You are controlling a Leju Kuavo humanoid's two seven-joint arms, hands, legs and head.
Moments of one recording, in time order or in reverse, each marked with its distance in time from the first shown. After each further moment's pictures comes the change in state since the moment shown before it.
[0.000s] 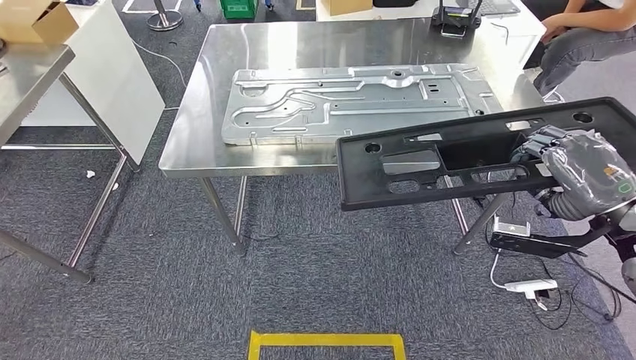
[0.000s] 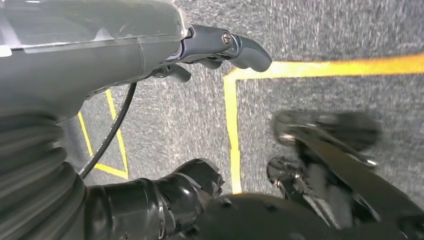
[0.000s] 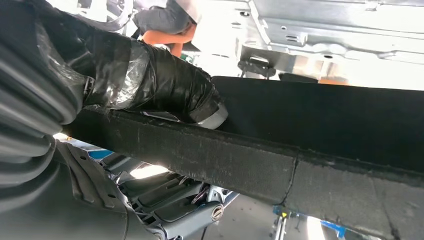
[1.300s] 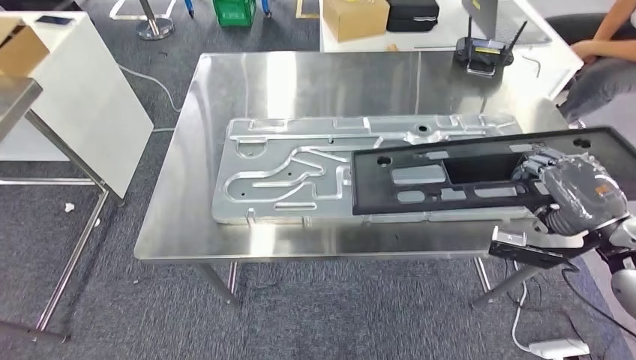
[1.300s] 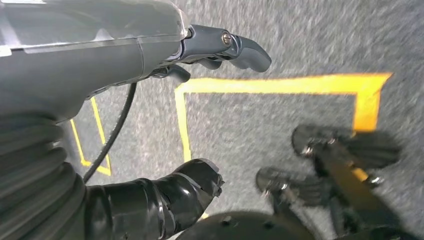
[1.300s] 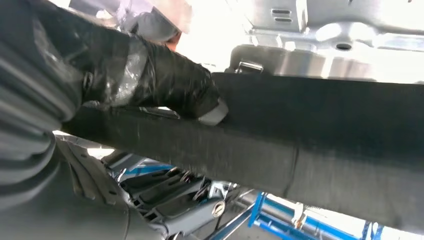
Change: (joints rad) left arm 0.006 0.001 0.018 0.000 -0.020 0.019 -0.014; right arm 0.089 0.060 -0.042 0.077 0.047 -0.035 -0.016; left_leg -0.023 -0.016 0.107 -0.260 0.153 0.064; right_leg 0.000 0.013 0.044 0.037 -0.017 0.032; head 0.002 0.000
